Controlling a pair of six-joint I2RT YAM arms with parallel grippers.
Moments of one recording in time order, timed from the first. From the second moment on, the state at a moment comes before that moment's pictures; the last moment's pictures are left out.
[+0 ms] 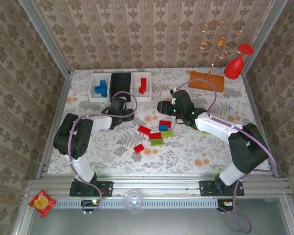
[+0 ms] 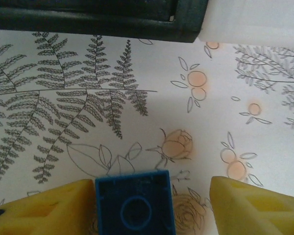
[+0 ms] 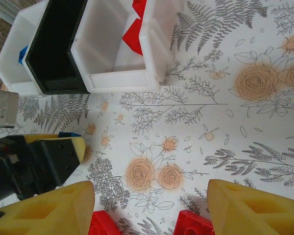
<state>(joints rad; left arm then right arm) -0.44 1.80 0.89 0.06 -0.07 -0.35 0.51 1.58 0.98 -0.01 -0.04 0.57</state>
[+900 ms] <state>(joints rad) -0.05 1.68 1.14 0.03 -0.10 -0.28 0.66 1.33 0.79 0.02 0.00 0.36</state>
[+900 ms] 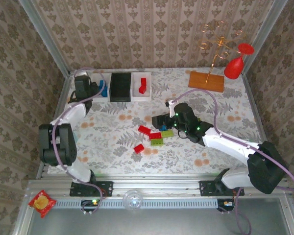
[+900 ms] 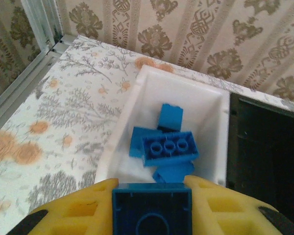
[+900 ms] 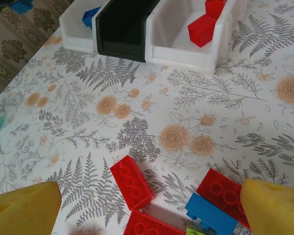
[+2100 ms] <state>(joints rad) -0.32 1.41 0.83 0.05 0.14 -0.32 0.58 1.18 0.72 -0.19 0.10 0.31</state>
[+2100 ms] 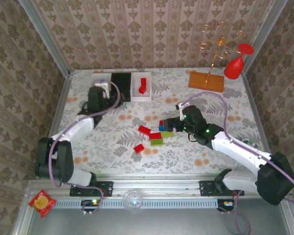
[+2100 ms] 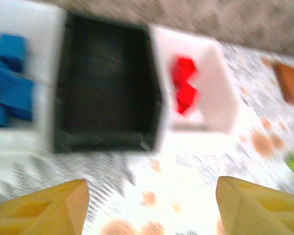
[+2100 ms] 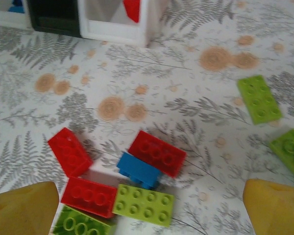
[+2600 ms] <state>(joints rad) -0.70 1.42 0.71 -0.14 0.03 -0.12 0.54 1.12 0.60 -0.13 0.12 0.31</state>
